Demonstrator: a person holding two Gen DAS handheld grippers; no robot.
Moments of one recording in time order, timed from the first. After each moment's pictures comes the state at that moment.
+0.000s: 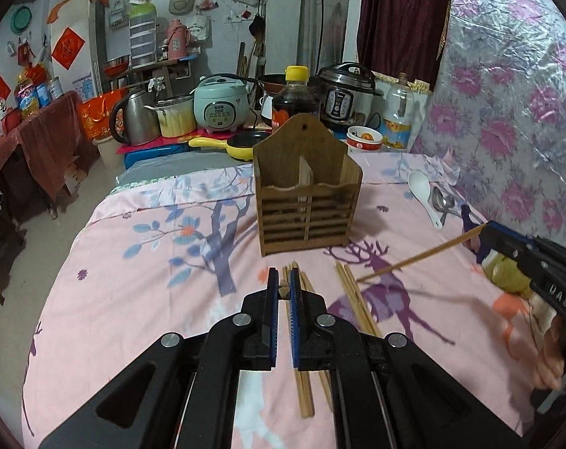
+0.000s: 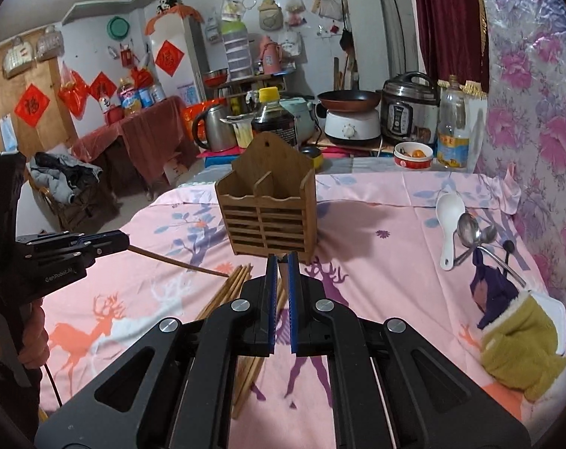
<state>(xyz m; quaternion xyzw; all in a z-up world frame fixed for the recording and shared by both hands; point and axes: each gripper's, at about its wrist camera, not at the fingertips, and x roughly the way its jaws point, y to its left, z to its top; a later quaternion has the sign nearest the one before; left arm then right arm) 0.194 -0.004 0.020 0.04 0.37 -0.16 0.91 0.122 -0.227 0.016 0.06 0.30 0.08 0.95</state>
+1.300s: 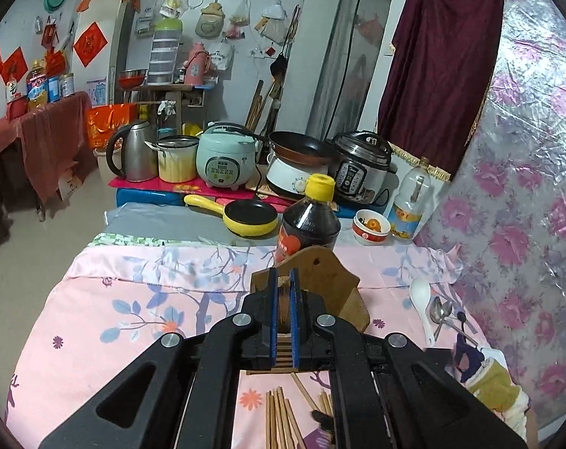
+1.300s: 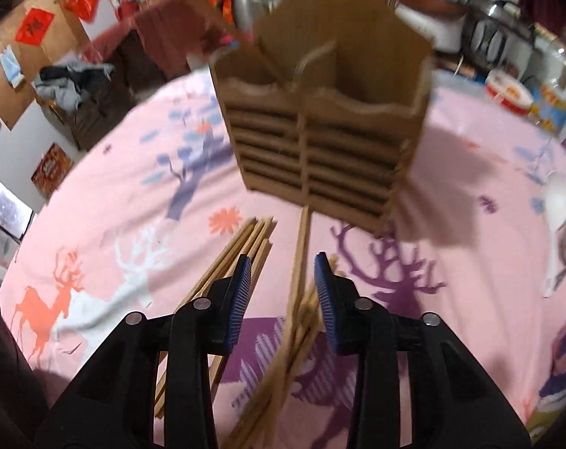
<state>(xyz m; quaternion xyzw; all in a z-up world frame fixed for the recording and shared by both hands) 0.308 -0.012 0.083 -0.06 0.31 -0.16 0.94 0.282 -0.156 -0.083 -0.01 0.50 0.16 0.85</state>
